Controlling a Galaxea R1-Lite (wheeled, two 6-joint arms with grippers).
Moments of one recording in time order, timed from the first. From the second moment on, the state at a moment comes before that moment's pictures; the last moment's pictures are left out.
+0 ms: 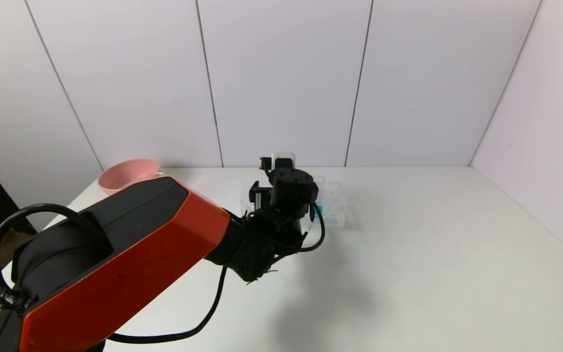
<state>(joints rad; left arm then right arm) -0.76 2.34 -1.40 -0.80 0.73 -0.14 0.00 0.00 0.00 0.00 -0.04 0.09</state>
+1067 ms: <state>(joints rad) -0.76 2.30 -1.48 -0.82 0.72 -0.01 0.00 0.00 0.00 0.00 -0.04 0.09</state>
